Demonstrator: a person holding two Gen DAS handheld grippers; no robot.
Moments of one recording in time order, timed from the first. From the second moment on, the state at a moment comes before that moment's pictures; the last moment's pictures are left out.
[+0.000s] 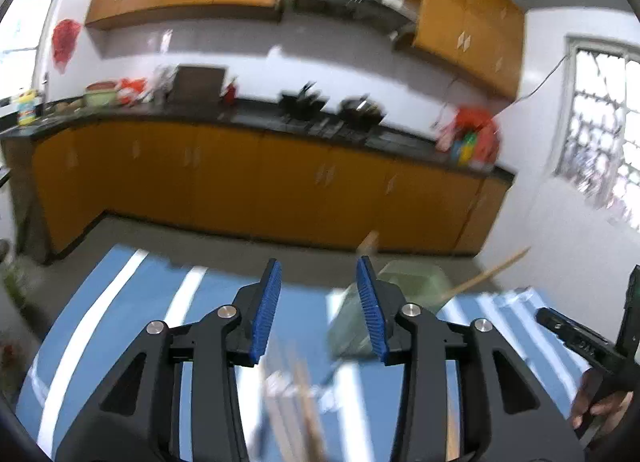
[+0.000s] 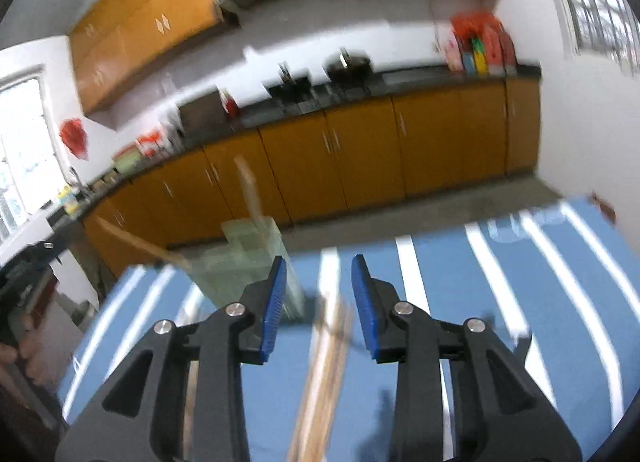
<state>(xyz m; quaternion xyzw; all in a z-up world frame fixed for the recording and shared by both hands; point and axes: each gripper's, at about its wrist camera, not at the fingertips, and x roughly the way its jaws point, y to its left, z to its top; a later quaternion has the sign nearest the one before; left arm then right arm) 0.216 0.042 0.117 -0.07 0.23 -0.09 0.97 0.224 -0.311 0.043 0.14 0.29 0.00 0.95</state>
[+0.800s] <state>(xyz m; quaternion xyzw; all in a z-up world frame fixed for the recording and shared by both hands) 0.198 0.060 -0.040 -0.07 0.42 -0.05 0.90 0.239 -0.273 -0.083 0.09 0.43 -0.04 0.90</state>
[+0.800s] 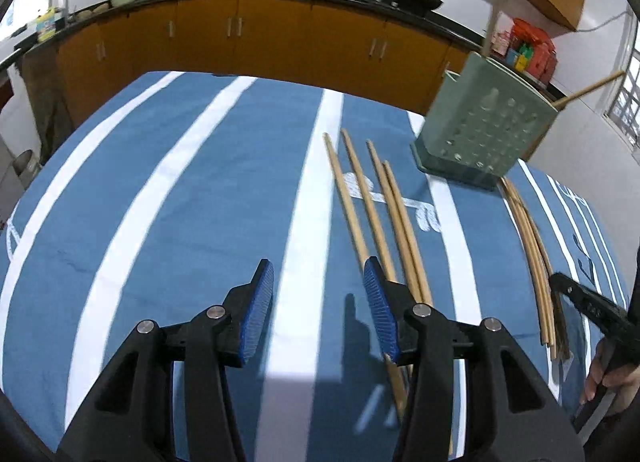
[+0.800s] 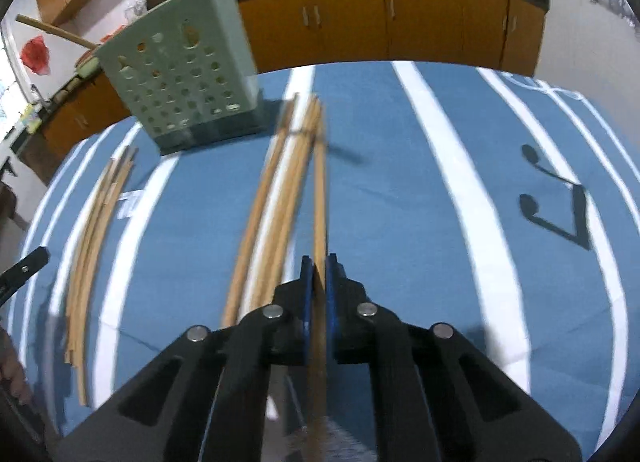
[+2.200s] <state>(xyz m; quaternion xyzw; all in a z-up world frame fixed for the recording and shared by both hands) 0.239 0.062 -0.061 -0.02 0.43 -0.03 0.90 0.249 -0.300 -0.085 0.09 0.41 -0.07 0.91</state>
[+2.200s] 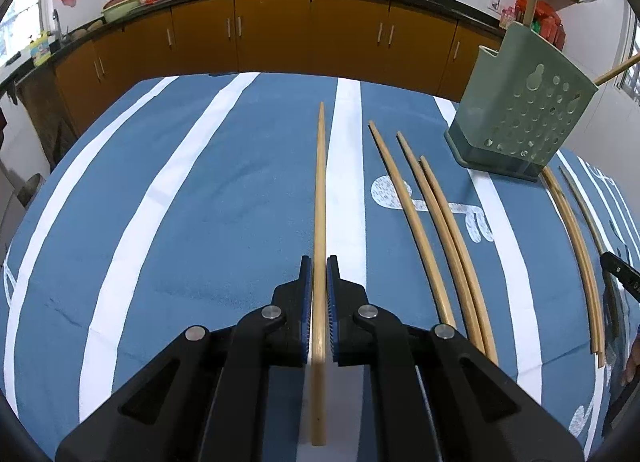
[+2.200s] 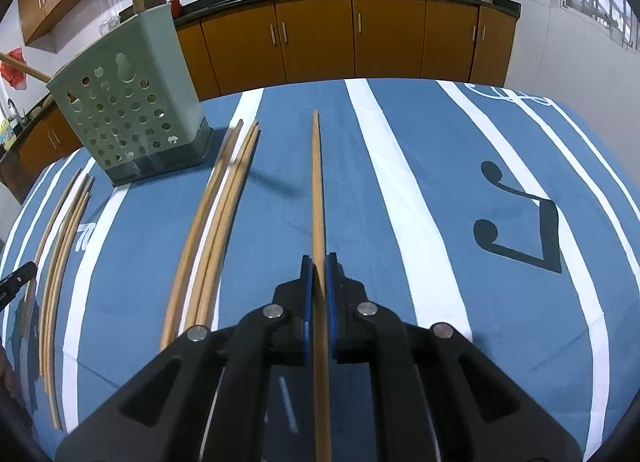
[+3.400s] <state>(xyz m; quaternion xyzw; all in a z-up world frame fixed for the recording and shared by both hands) 0.217 0.068 -0.035 -0.01 0.41 -0.04 0.91 0.217 -0.308 -0.047 0.09 0.37 -0.06 0.92</state>
